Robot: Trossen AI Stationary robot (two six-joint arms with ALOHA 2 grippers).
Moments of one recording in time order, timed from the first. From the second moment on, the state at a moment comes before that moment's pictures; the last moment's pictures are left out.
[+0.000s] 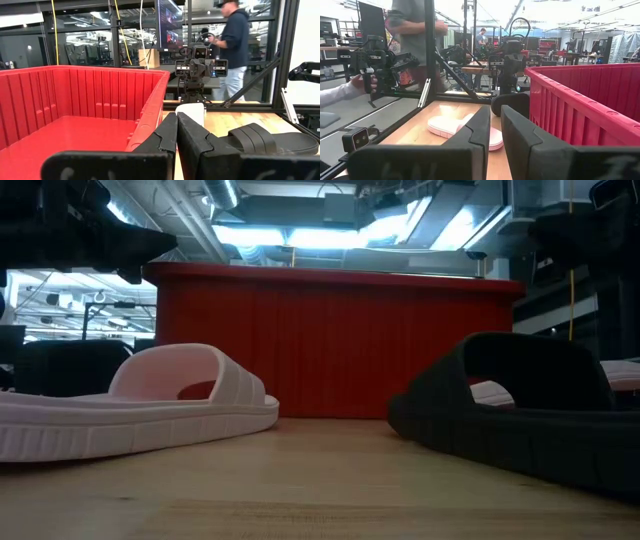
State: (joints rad) left arm 0.06 0.11 0.01 0.26 -0.12 0.04; right arm 0.14 0.00 0.01 0.15 0.00 -0.03
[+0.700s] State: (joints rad) left arm 0.06 0.11 0.05 0.28 -0.03 0.04; right arm 0.14 0.00 0.01 0.20 0.03 -0.03
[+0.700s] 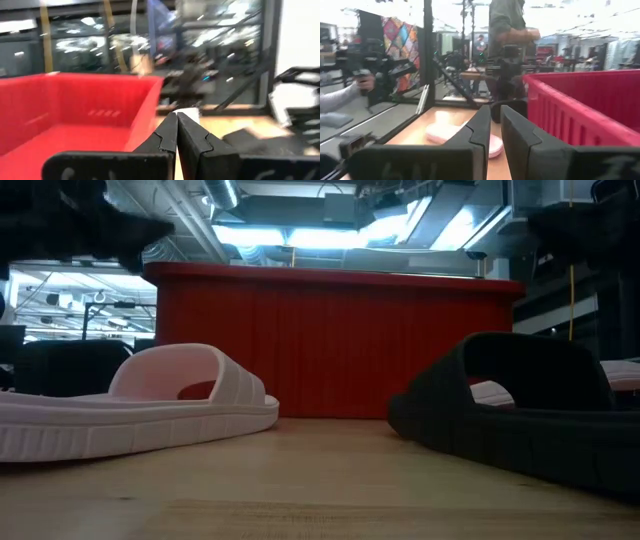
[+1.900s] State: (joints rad) left arm 0.02 0.37 0.33 0.11 0.00 0.01; right arm 0.14 0.38 0.34 0.16 0.06 -0.15
